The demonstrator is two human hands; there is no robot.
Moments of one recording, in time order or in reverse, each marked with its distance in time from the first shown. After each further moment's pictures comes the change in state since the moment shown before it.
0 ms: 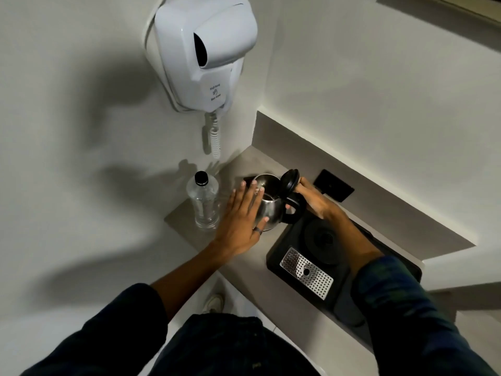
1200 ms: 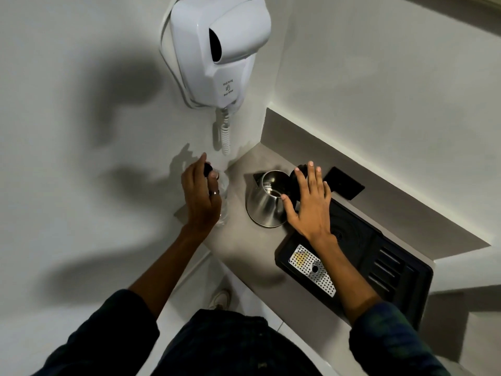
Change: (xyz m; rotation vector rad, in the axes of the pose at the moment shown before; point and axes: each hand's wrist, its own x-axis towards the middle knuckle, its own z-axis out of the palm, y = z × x) left_hand -0.004 -0.058 -0.070 -0.449 0.759 -0.337; right_hand -0.023 0.033 0.065 -0.881 0.667 -0.559
